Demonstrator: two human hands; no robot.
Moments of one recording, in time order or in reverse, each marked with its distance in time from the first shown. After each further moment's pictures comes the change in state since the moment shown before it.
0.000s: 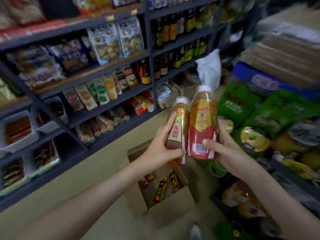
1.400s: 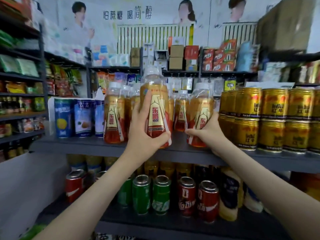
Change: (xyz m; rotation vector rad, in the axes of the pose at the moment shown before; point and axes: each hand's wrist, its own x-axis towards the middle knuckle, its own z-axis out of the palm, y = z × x) left_hand 0.002 0.402 0.578 0.036 -0.091 1.129; right_hand -0.493 -0.323 -0.419 -0.672 1.262 -0.620
